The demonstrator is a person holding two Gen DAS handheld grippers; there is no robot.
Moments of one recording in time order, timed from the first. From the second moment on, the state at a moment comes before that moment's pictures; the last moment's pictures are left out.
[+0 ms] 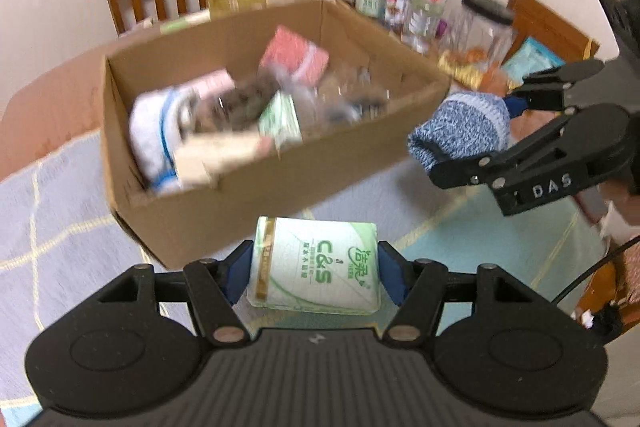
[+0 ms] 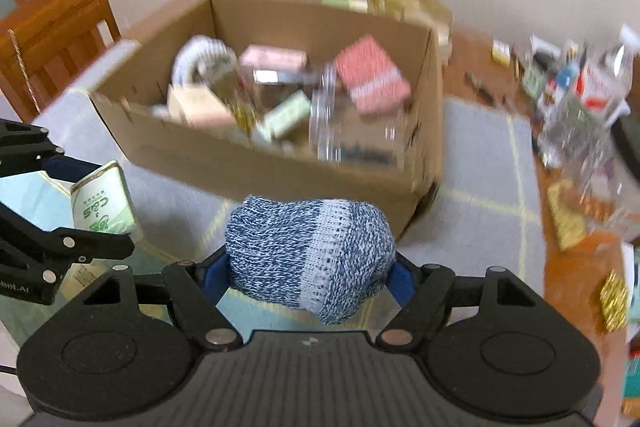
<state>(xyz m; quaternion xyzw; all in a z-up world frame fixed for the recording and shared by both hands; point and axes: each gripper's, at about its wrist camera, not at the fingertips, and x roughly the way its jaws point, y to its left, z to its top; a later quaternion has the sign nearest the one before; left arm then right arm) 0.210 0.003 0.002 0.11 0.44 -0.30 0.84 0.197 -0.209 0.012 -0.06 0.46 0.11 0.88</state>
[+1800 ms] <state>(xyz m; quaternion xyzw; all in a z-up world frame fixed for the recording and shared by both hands) 0.237 -0.002 0.042 0.04 0.47 -0.04 0.88 0.230 -0.198 0.057 0.02 0.49 -0.01 0.87</state>
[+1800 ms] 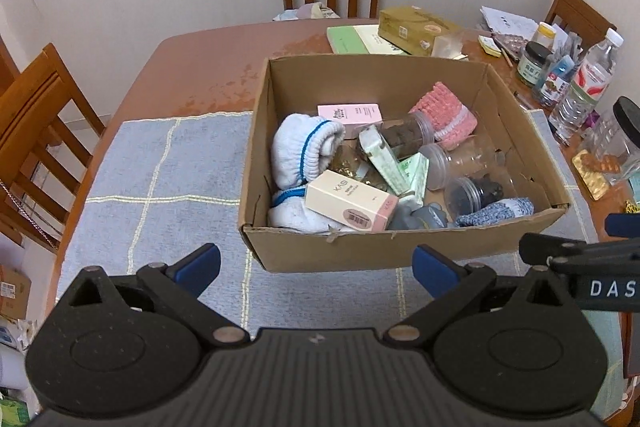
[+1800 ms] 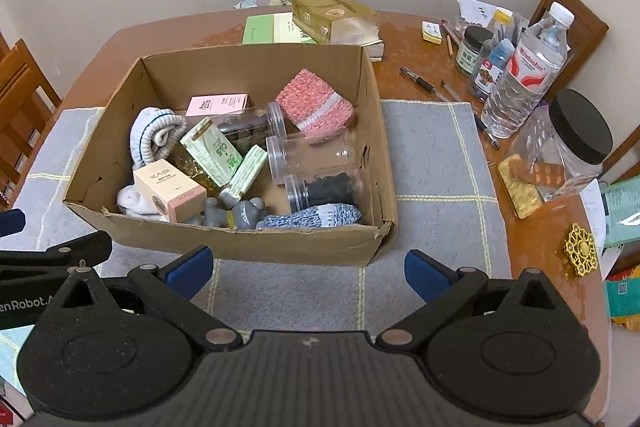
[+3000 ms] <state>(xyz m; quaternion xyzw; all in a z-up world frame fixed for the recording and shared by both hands) 0.238 0.000 0.048 0.03 0.48 -0.05 0.88 0.226 -0.198 0.064 0.04 0.49 -0.03 0.87</state>
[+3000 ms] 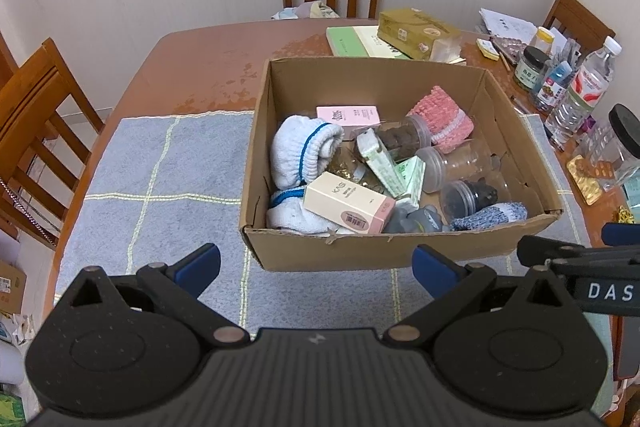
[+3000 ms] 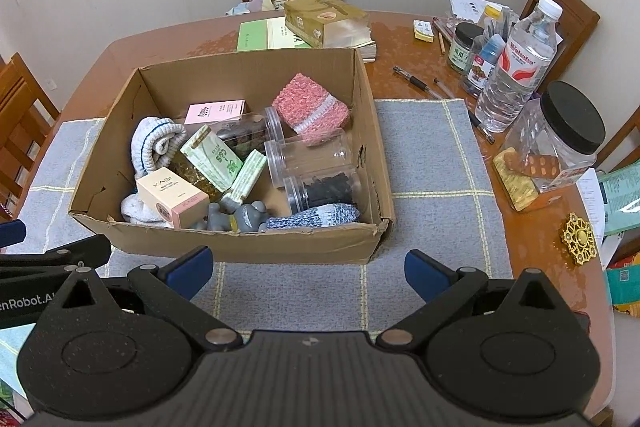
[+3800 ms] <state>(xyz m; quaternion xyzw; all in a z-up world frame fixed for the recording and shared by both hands) 0.241 -0.004 0.046 0.04 0.48 -0.05 0.87 0.227 -0.200 0.065 0.04 0.49 -0.03 0.87</state>
